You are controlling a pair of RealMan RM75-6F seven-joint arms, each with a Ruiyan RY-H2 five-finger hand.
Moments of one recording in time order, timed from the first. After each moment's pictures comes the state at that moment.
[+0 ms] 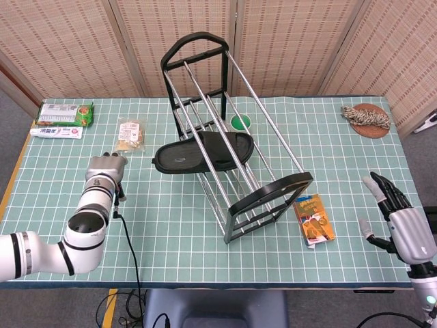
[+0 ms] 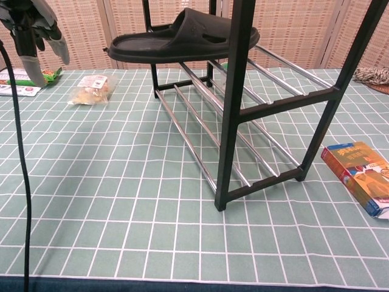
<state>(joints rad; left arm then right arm) -1.35 -0.99 -0.42 -1.85 -0.76 1.10 1.41 0.14 -0.98 0.06 -1.70 -1.65 1.53 0.26</state>
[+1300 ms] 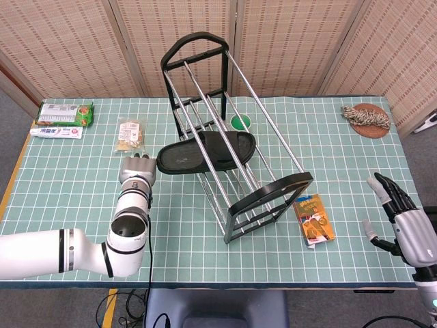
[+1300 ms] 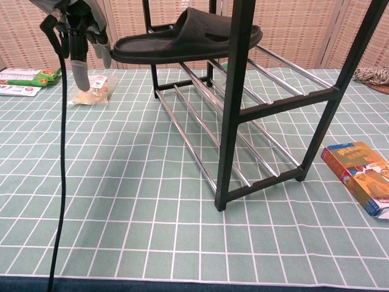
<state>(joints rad) -1.43 -1.19 -0.57 -1.78 -0.78 1.29 1.54 0.12 -0.96 0.05 -1.71 -1.66 1.56 0.29</state>
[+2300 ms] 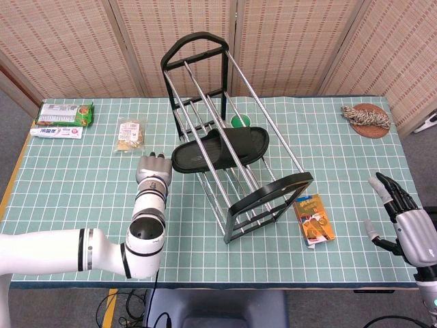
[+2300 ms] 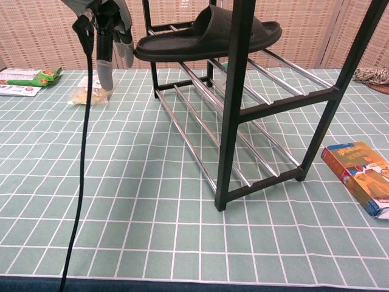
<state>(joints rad) -1.46 -1.29 -0.67 -1.74 -0.75 1.37 1.62 0.12 -0.95 0.05 -1.71 -1.65 1.55 0.29</state>
